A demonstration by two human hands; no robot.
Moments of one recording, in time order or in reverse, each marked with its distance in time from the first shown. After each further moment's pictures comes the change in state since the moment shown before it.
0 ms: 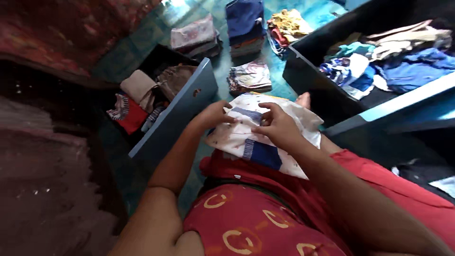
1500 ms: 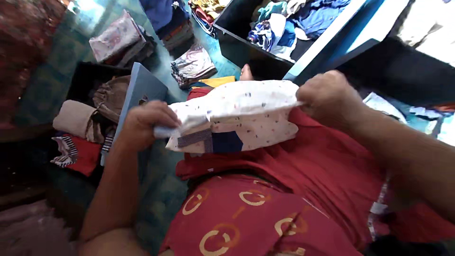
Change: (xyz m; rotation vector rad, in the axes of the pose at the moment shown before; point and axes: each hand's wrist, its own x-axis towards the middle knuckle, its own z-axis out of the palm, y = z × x) left_hand -0.033 0.009 -0.035 0.070 -0.055 0.975; right_hand -0.107 0.097 -0.147 -0.775 0.216 -0.396
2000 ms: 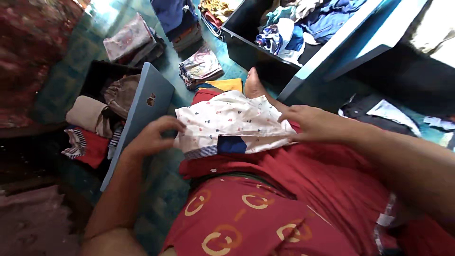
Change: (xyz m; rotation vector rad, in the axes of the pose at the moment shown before) left_hand -0.041 -0.014 0.012 0.107 -0.127 -0.300; right_hand -0.007 -0.003 0.029 0.276 -0.434 0.143
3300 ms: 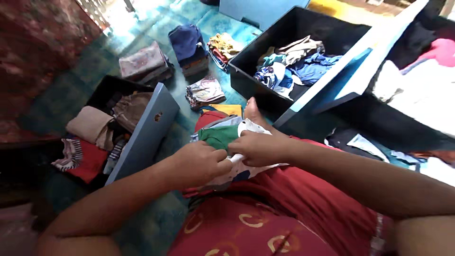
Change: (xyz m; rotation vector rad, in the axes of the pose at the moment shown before) left_hand 0.039 0.101 0.022 0.645 -0.082 0.613; right_hand 0.086 -0.136 -0.021 -0.066 -0.196 -0.488
